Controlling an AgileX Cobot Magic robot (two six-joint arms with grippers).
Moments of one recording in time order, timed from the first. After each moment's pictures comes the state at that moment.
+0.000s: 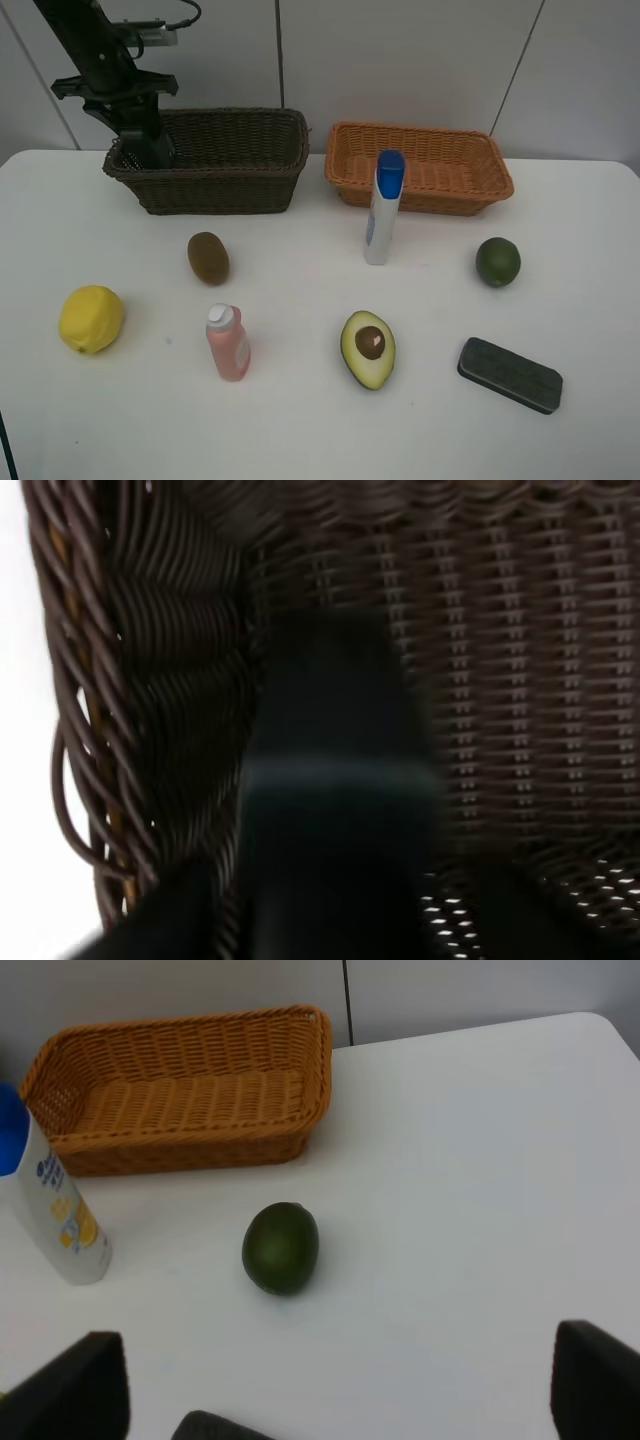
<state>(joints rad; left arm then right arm) -0.05 2.36 -2.18 -0.08 1.19 0.02 -0.07 0.00 -0.52 0.02 1.06 0.05</state>
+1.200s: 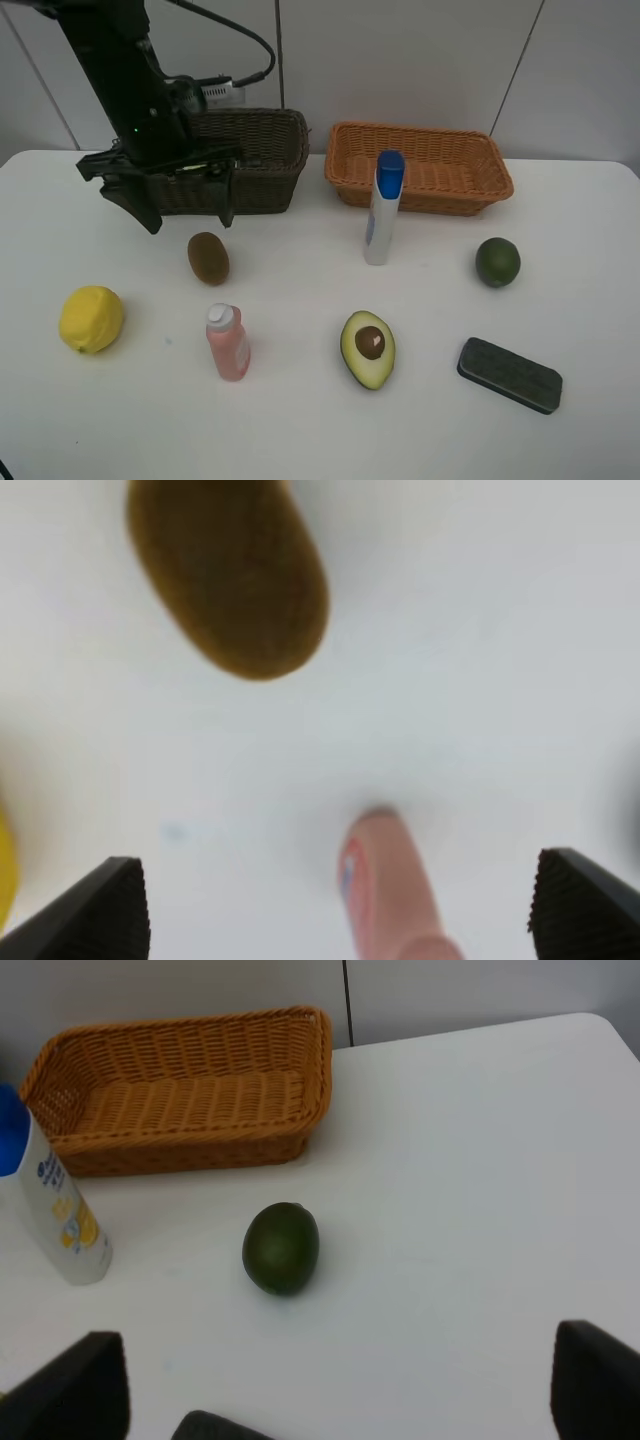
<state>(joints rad) -0.42 1.87 -1.37 -0.17 1.07 -0.34 -0.07 0.00 -0.52 0.02 1.06 0.05</state>
